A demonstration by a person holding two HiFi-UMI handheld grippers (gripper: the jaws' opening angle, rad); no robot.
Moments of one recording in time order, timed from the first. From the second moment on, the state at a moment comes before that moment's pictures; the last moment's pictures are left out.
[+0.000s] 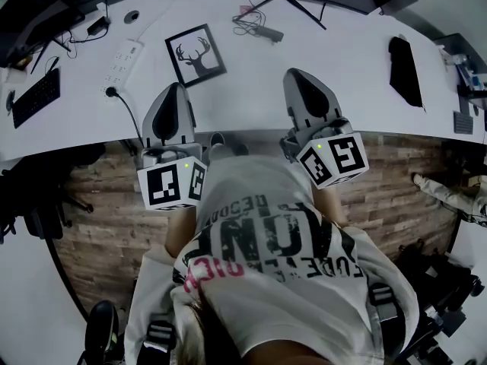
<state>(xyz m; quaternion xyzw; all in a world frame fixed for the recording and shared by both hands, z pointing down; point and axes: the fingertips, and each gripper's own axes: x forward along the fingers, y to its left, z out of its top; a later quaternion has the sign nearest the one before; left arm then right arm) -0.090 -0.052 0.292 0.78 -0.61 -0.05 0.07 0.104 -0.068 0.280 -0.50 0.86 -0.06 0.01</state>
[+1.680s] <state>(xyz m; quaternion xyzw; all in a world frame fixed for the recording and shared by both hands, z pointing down) -0.055 -0.025 0.304 0.78 -0.62 -0.05 0.09 0.120 -0.043 0.289 -0.46 0.88 -0.07 0.01</state>
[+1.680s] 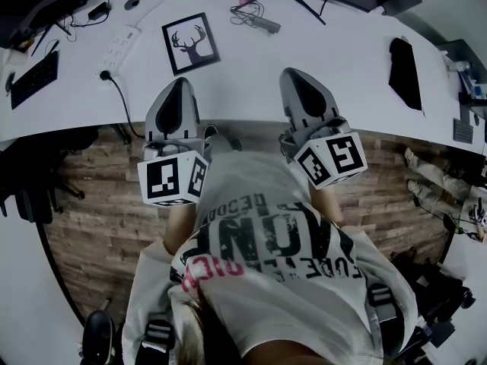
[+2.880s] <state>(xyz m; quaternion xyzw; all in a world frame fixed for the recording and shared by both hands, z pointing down) -0.068 -0.039 0.310 0.78 -0.62 -0.05 0.10 0.107 -0.056 0.293 -0.46 0.88 -0.07 0.00</state>
